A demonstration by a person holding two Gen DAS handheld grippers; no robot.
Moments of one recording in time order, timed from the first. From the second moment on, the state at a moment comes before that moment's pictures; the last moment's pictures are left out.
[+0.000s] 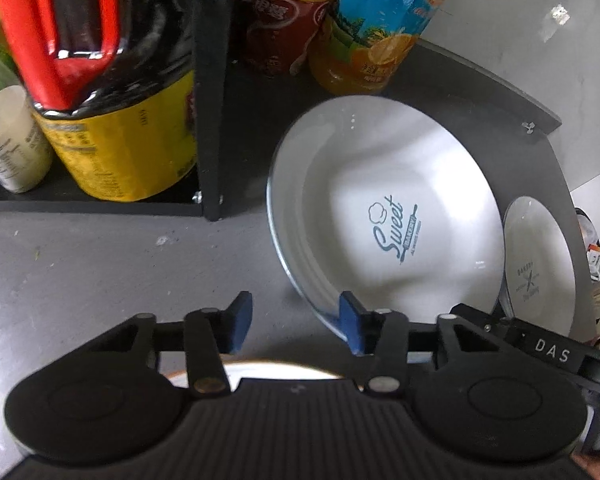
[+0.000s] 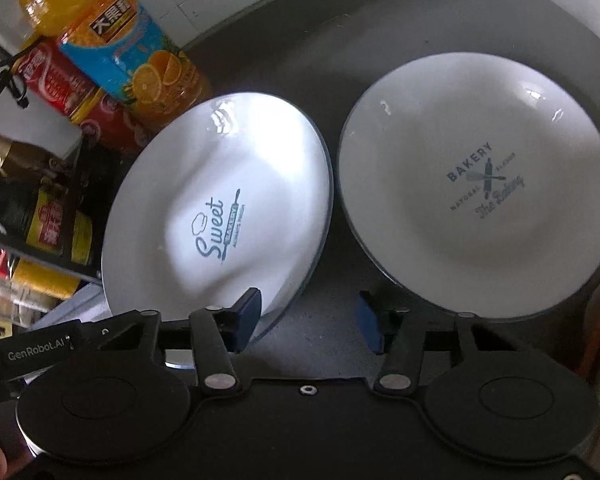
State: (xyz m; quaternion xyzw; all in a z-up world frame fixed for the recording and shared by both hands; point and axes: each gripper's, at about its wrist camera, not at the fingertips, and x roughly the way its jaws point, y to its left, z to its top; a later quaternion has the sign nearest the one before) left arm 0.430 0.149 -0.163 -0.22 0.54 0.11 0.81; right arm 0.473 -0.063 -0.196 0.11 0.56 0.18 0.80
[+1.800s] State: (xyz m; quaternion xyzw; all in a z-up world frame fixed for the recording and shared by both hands) left arm 0.379 0.129 -0.123 -0.29 0.47 0.22 0.80; right arm 0.447 -0.074 -0.143 0.04 0.47 0.31 0.83
